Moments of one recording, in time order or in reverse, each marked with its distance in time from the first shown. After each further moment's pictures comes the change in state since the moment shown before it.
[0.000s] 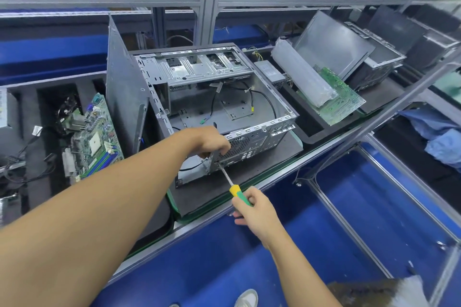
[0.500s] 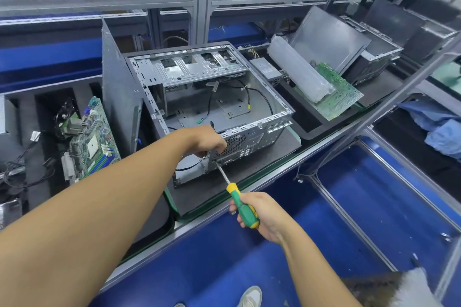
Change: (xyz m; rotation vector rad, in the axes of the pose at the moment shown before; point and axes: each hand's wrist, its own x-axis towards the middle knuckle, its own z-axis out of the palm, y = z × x) left_hand 0.005 -0.003 0.003 -0.078 -0.007 0.002; right_hand 0.001 -0.009 -0.019 0.242 -0.234 0.202
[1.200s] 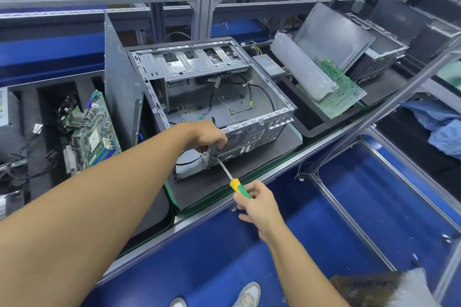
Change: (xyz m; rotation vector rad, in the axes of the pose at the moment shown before) left_hand 0.000 0.001 -0.001 0.013 -0.001 -0.002; right_hand 0.004 0.014 0.013 -0.111 0.306 -0.129
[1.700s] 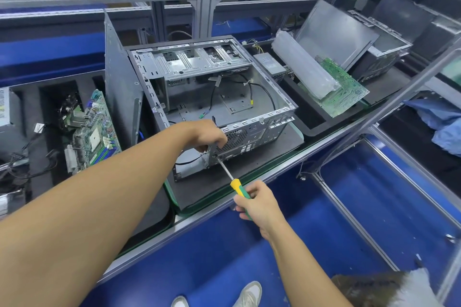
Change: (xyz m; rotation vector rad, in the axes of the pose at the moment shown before) left_hand -0.006 0.004 0.000 -0.014 -0.010 0.016; right_hand 0.010 0.005 -0.004 -0.034 -0.034 0.019
